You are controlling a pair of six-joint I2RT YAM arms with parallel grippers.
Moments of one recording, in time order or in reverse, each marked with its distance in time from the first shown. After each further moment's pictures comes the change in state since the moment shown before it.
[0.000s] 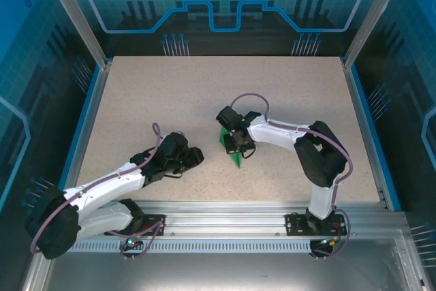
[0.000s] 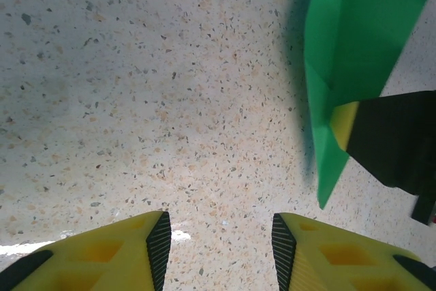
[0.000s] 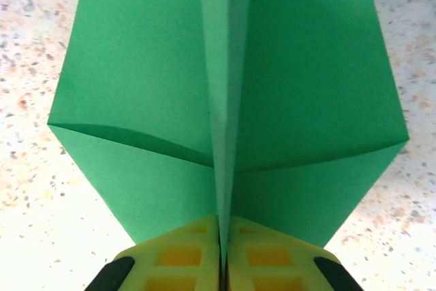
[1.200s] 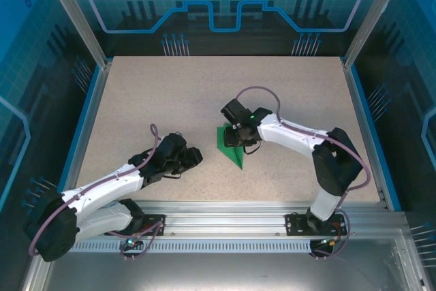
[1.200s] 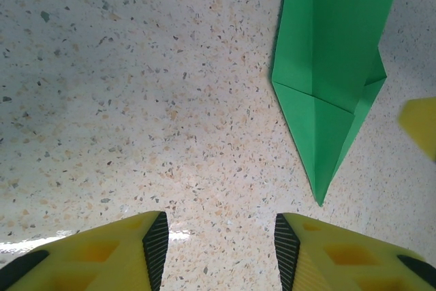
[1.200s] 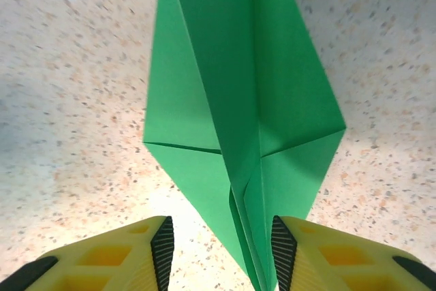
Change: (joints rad) left arm 0.005 -0.017 -0.013 -0.008 -0.004 -0.018; right arm -0.012 -0.164 -0.005 0.003 -0.011 0.028
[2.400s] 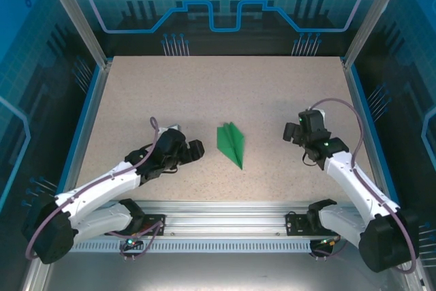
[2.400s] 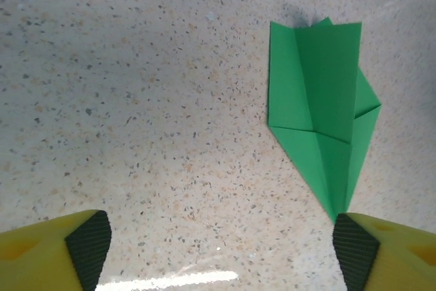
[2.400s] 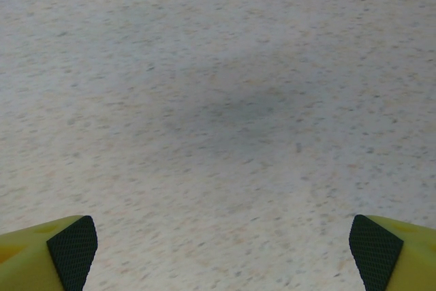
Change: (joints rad) left arm 0.002 -0.060 0.082 -0.105 -0.152 0.194; right arm -0.519 -0.698 -0.582 0.210 0.295 -0.235
